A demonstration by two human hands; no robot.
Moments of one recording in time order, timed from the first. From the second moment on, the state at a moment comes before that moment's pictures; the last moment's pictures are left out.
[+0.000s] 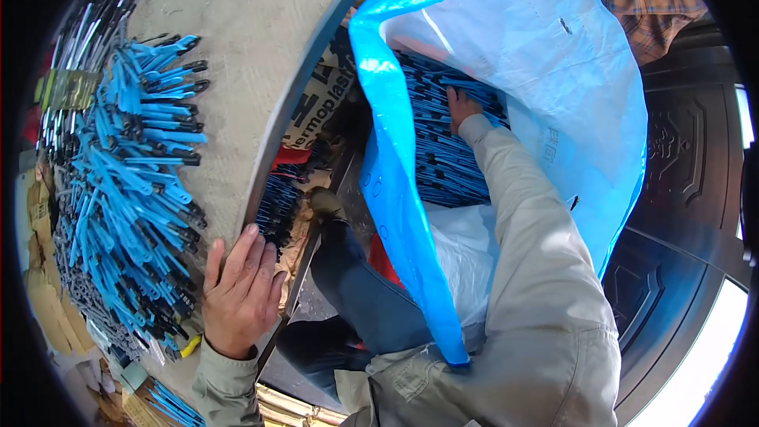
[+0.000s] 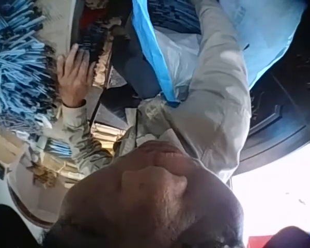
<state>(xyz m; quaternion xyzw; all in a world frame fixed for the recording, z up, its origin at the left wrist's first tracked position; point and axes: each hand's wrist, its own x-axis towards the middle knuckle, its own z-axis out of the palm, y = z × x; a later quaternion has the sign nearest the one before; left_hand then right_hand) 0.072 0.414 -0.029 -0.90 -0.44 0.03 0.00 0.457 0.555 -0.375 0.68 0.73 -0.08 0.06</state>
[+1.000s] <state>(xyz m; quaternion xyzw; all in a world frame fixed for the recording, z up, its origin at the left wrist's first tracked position) 0.036 0.403 -0.045 -0.93 -0.36 -0.10 0.01 0.439 0.365 -0.163 0.74 0.62 0.07 -0.27</state>
